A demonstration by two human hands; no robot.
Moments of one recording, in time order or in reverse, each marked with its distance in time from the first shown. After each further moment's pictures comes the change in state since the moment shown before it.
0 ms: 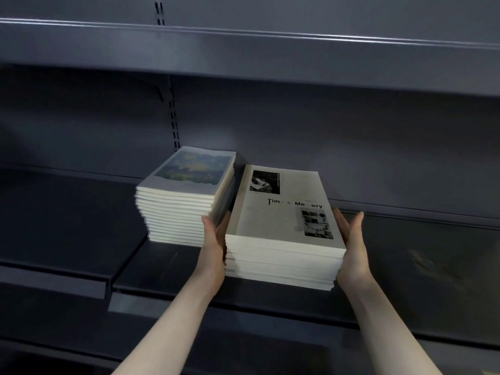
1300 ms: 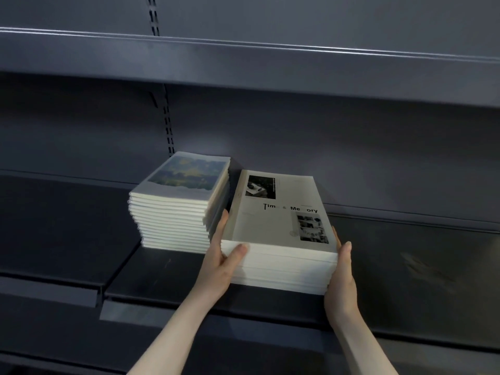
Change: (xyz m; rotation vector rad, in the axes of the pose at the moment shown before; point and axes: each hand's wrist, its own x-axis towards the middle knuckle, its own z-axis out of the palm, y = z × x) left_hand 0.009 -0.032 -0.018 0.347 -0.226 0.408; right_hand -0.041 0.020 0.008 -0.060 0.200 0.015
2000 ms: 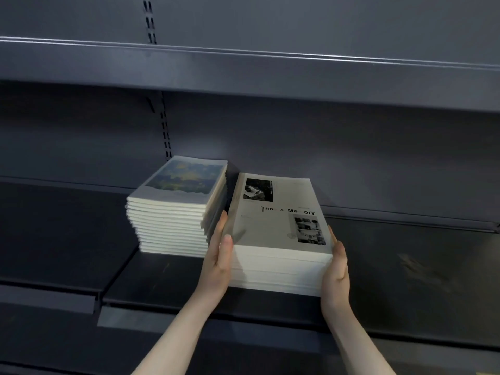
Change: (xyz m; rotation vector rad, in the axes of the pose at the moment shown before) left_hand 0.001 0.013 0.008 0.028 0.102 -0.027; right_hand 0.008 0.000 0.009 -0.086 0.016 -0.251
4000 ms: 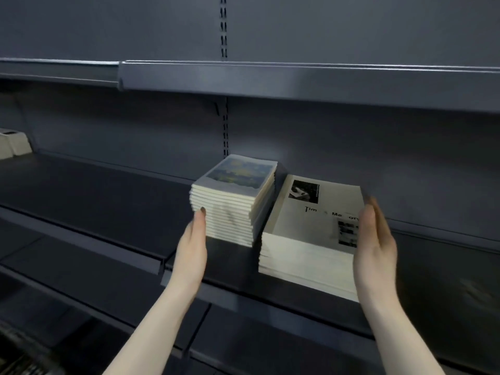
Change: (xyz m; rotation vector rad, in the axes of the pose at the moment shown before) left_hand -0.043 0.046 -0.080 -0.058 0.402 -0.151; right_hand -0.029 -0.069 0.023 -0.112 -0.132 -0.249
